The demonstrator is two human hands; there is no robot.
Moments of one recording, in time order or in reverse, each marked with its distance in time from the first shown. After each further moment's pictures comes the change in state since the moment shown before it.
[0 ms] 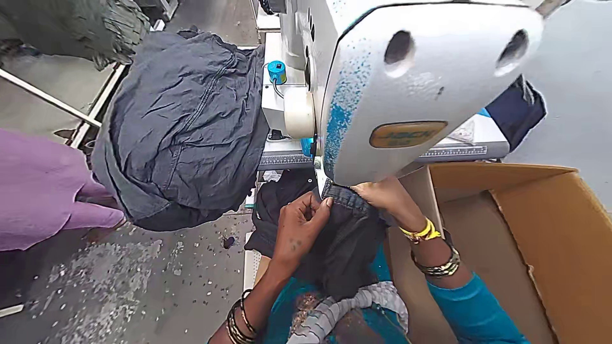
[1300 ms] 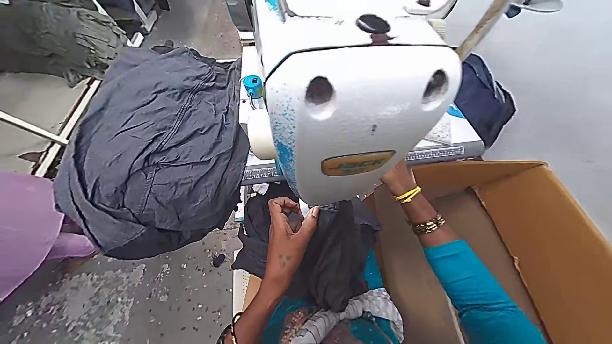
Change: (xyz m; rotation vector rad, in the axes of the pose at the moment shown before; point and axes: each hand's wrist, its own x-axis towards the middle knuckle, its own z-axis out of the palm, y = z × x) left_hand 0.004 -0.004 0.023 -0.087 0.182 -0.040; right_hand 0.042 0.097 -0.034 -0.486 0.413 -0.346
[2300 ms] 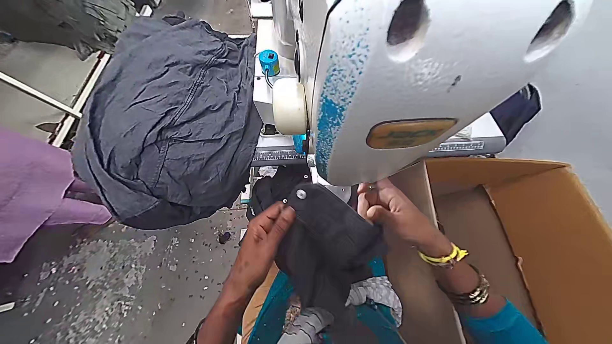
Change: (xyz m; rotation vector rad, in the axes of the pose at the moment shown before) left_hand -0.019 0.004 -0.067 -0.231 -0.300 0.023; right_hand -0.062 -0.079 -0.032 1.429 -0.548 0.085
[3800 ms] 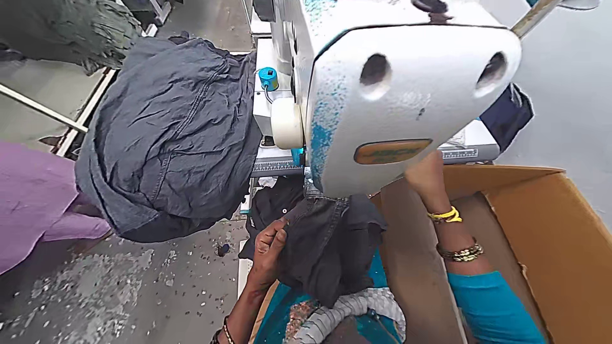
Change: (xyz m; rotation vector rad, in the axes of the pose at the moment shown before) left_hand -0.001 -0.078 -0.005 -0.219 0.089 0.249; right_hand 0.027 -0.010 -0.081 -0.967 0.848 -0.002
